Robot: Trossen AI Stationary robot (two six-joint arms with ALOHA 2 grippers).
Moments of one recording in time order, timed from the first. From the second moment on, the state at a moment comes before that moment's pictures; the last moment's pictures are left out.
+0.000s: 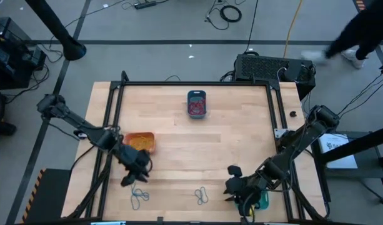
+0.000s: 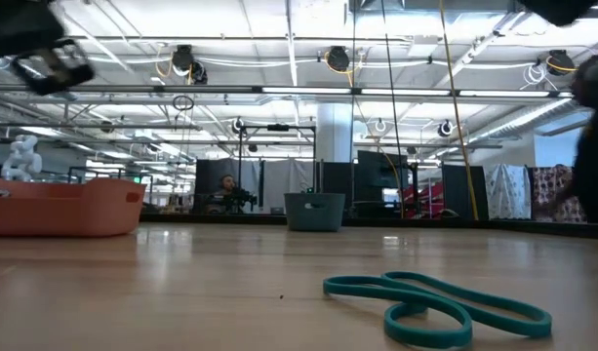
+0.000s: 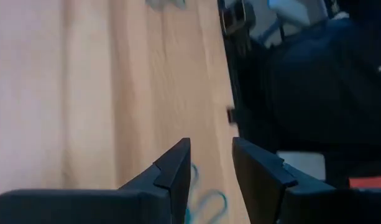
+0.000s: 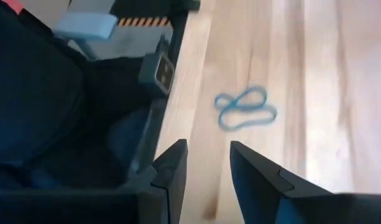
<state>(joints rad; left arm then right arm) -0.51 1.06 0.66 -0.33 0.24 -0.64 0.74 1.53 1.10 -0.37 0.17 0.63</state>
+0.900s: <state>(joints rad) -0.81 1.49 0.66 -0.36 0.16 -1.06 0.72 1.65 1.10 -0.23 0.36 0.24</state>
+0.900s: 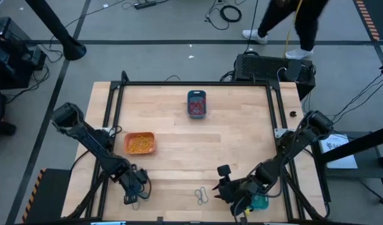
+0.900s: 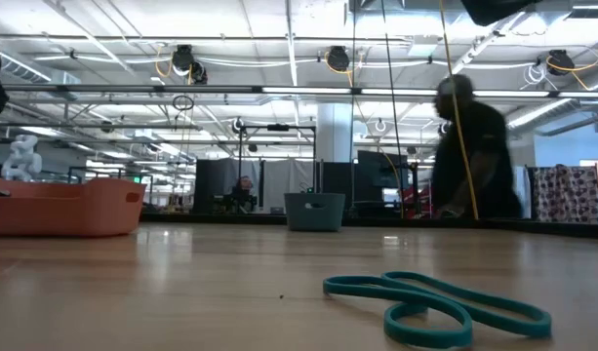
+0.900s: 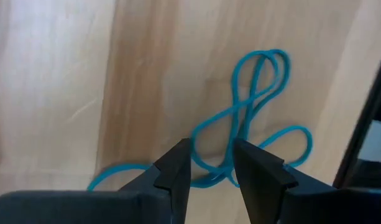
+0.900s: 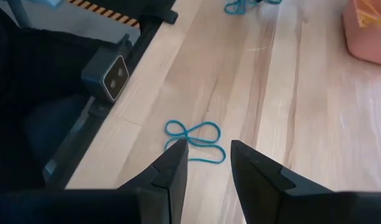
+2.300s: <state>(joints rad) -0.72 1.36 0.81 -0.08 -0.11 -0.34 0.55 1.75 1.10 0.17 0.37 -0.03</state>
